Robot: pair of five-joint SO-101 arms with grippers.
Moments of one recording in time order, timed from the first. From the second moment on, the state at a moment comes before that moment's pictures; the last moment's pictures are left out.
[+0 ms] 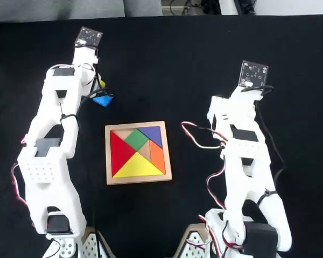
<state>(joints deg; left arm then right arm) -7.0 32.7 -10.6 44.3 -21.3 7.4 -24.3 56.0 16.0 -5.9</state>
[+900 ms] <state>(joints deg) -4.4 27.1 -22.0 78.4 -21.5 7.4 -24.3 56.0 15.7 -5.9</state>
